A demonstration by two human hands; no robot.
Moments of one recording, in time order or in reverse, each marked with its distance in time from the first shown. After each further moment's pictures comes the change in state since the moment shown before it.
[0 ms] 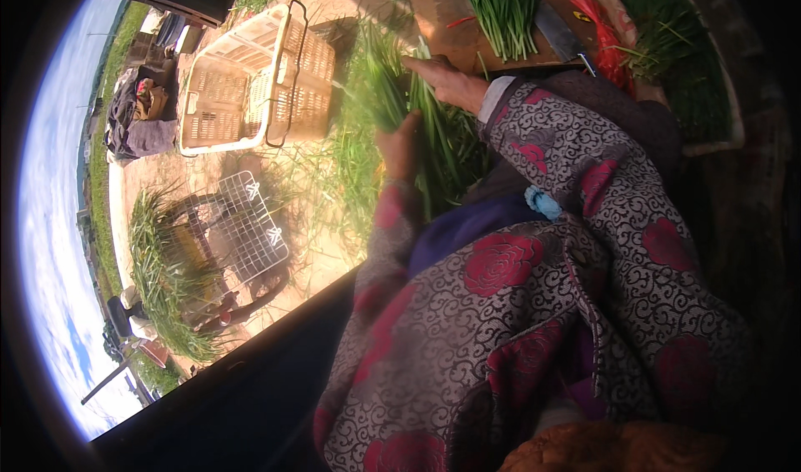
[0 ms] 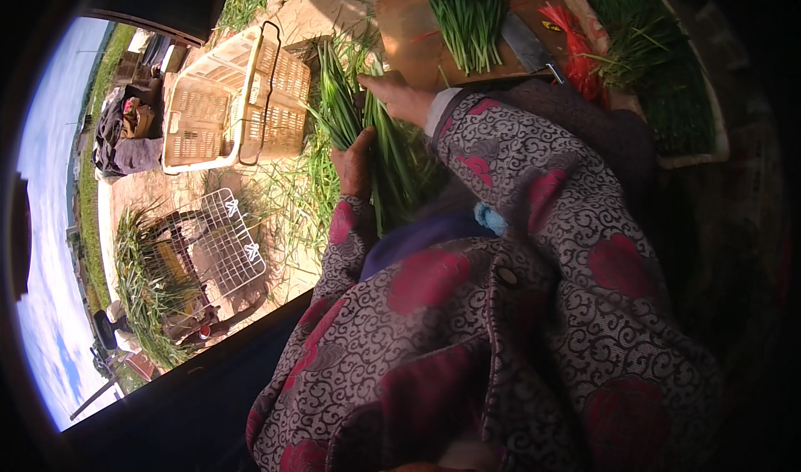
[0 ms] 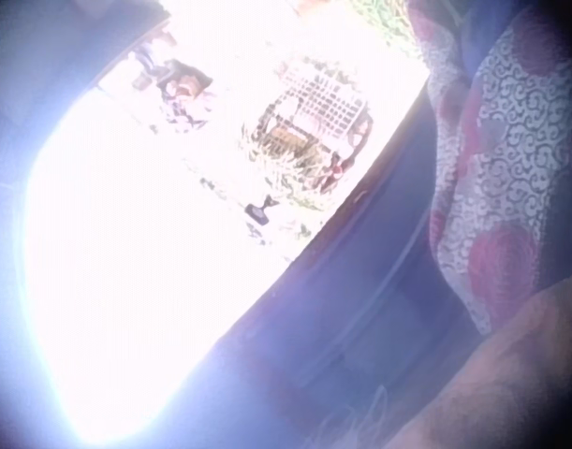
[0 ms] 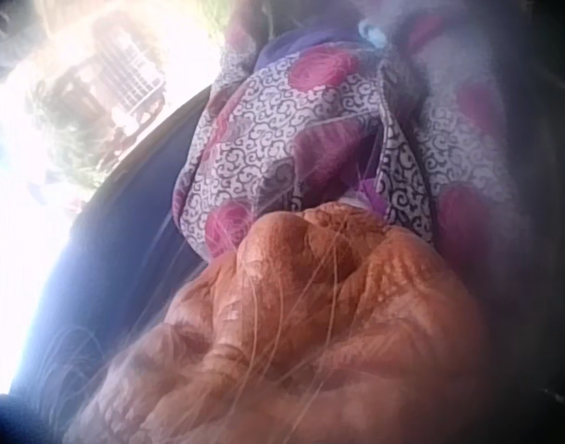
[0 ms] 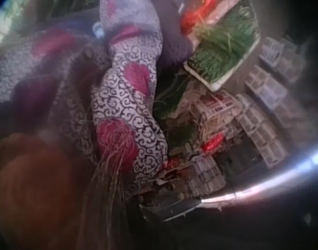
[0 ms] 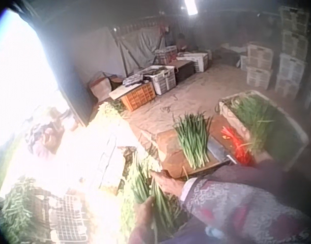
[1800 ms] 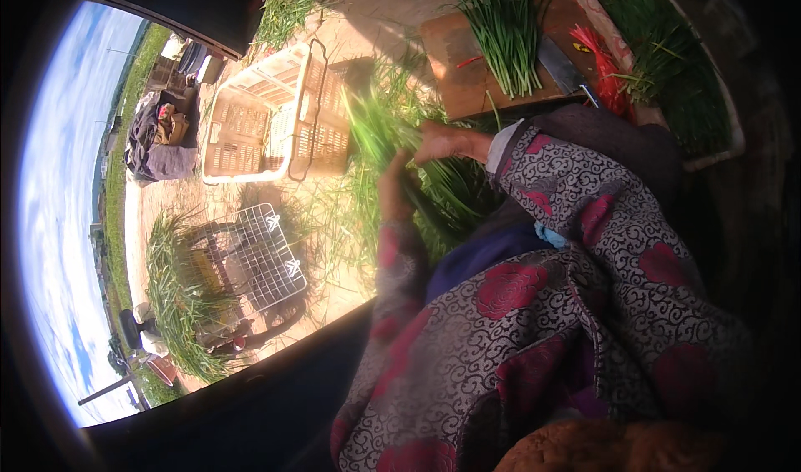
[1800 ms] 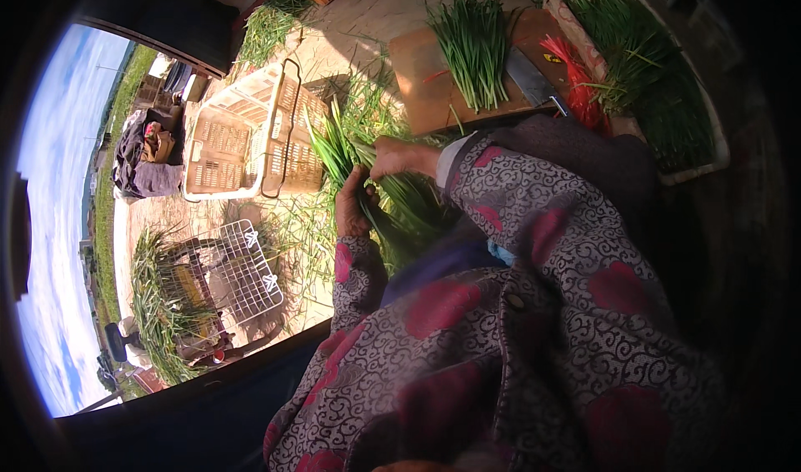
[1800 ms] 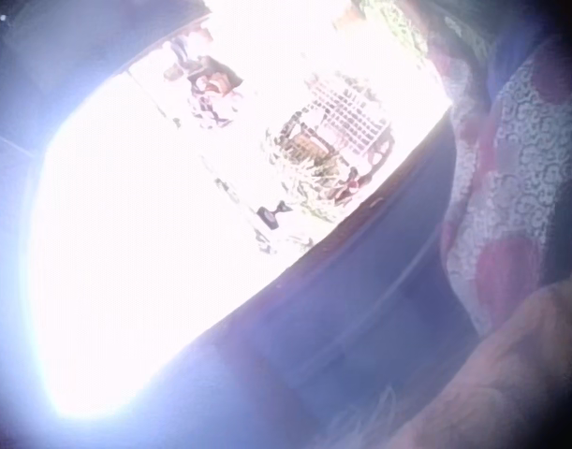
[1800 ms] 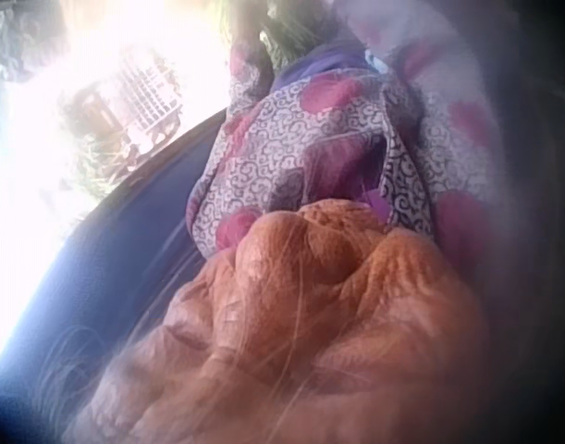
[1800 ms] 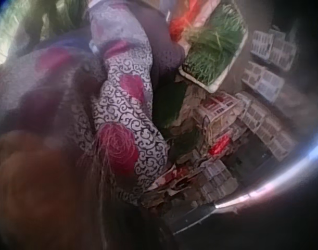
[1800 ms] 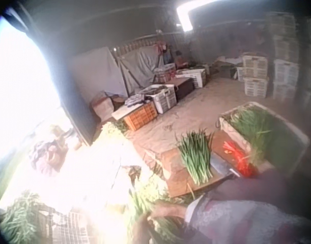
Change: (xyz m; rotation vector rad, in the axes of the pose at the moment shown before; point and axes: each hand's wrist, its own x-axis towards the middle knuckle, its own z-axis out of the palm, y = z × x) left_hand 0.032 0.036 -0.041 -0.186 -0.043 -0.356; right_hand 0.039 -0.096 -0.014 0.465 -0.244 0.505
